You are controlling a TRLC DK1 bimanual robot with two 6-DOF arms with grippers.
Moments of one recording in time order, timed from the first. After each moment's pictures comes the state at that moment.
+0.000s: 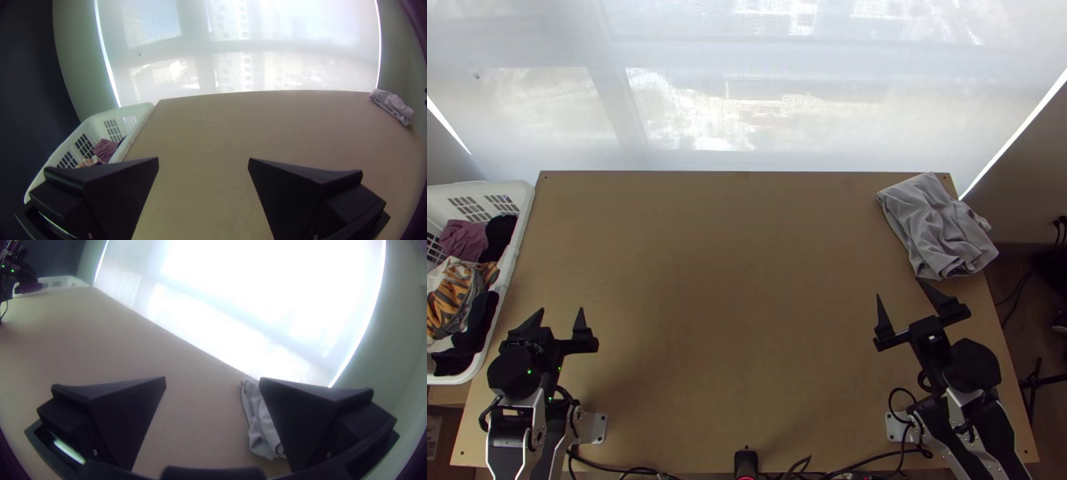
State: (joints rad) left arm 0.03 0.00 0.26 -0.54 -0.14 0.10; right arm 0.43 0.21 0.31 -0.22 0.20 -0.38
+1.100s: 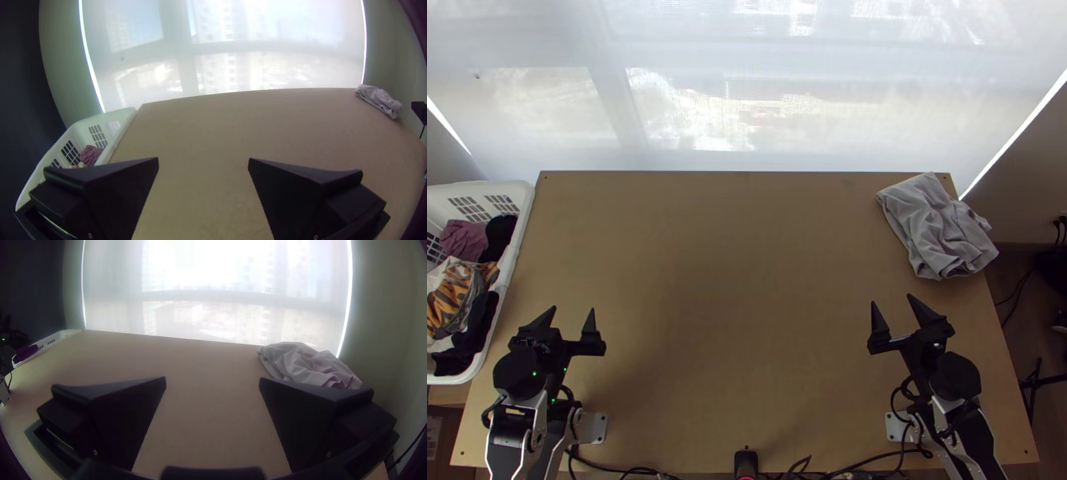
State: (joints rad) left arm -0.07 0.00 0.25 -0.53 -0.14 0.09; right arm 0.41 0.00 0.10 -0.21 0.19 0.02
